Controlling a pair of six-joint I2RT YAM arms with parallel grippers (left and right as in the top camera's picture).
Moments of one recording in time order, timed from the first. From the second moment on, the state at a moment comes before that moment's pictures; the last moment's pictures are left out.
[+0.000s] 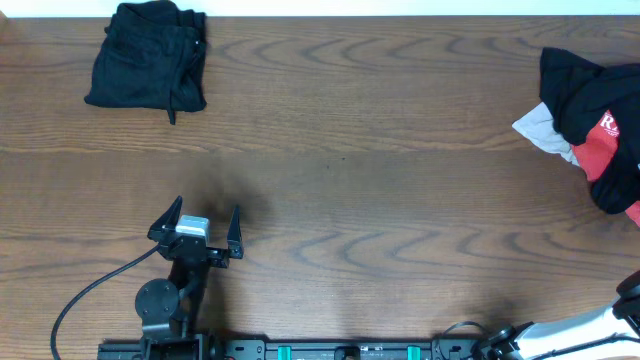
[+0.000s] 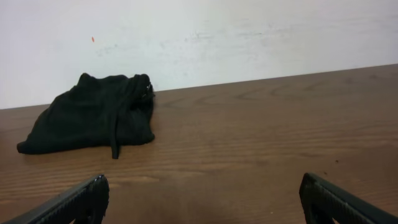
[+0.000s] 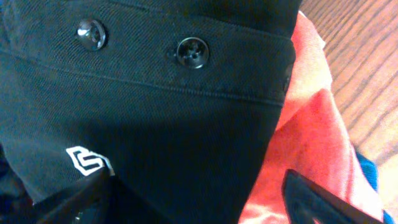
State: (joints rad) left arm 0.07 0.01 0.02 -0.09 0.23 0.07; right arm -0.98 1.91 1.15 -0.11 -0.39 0.17
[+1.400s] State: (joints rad) left arm 0.07 0.01 0.02 -0.09 0.23 0.07; right arm -0.76 1.52 1.15 -0.08 -0.72 0.42
